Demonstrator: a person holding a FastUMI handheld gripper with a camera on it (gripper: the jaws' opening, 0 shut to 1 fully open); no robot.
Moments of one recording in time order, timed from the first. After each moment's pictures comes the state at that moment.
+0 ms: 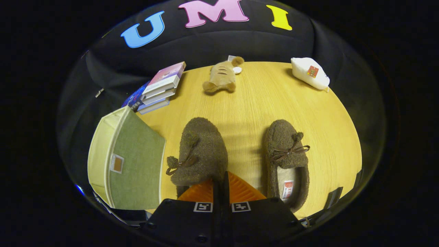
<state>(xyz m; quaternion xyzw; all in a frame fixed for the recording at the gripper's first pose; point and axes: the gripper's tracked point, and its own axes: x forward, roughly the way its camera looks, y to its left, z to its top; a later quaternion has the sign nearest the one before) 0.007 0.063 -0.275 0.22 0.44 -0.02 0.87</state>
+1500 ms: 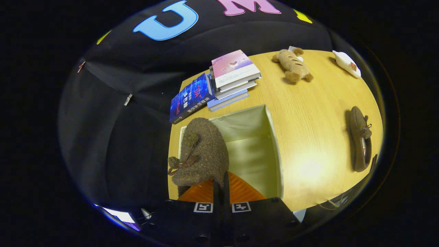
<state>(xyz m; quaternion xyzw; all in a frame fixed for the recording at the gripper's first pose) 0.080 0.320 -0.156 0.34 0.49 0.05 0.80</state>
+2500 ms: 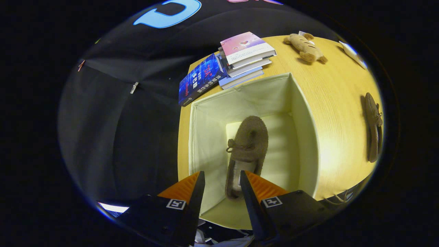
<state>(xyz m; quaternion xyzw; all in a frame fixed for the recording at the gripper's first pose) 0.057 0.362 -0.158 0.37 0.52 0.11 0.76</state>
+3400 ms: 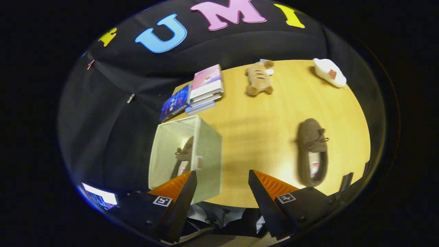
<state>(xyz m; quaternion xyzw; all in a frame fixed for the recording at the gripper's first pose) -0.017 0.095 -0.159 0.30 0.47 0.06 0.83</state>
